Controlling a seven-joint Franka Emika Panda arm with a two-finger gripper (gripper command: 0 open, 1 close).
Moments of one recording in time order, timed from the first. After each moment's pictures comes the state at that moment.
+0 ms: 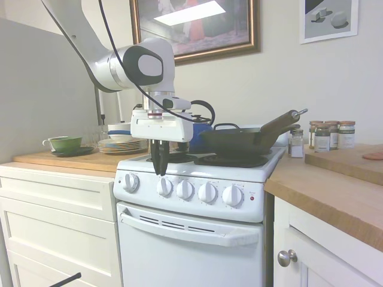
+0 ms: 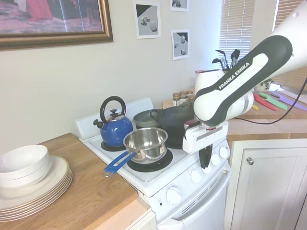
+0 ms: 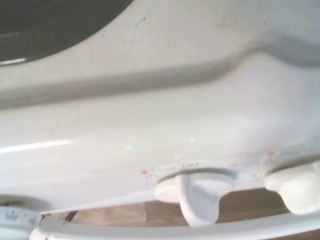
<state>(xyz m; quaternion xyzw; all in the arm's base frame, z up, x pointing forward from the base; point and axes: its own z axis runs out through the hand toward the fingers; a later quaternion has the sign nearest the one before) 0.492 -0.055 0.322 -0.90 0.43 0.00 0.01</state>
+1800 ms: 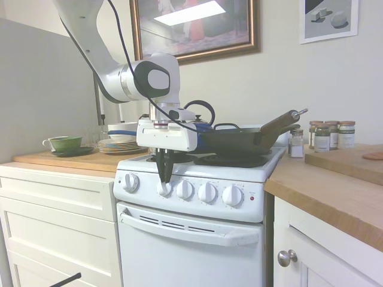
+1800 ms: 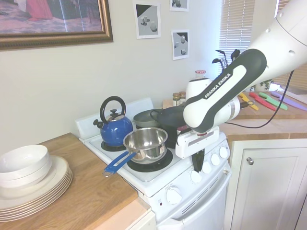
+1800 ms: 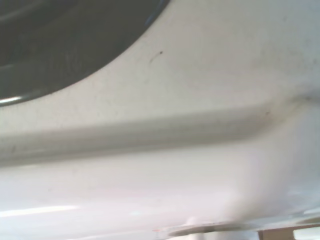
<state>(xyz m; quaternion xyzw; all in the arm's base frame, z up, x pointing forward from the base) 0.520 -0.049 0.296 -0.90 0.43 0.01 0.00</state>
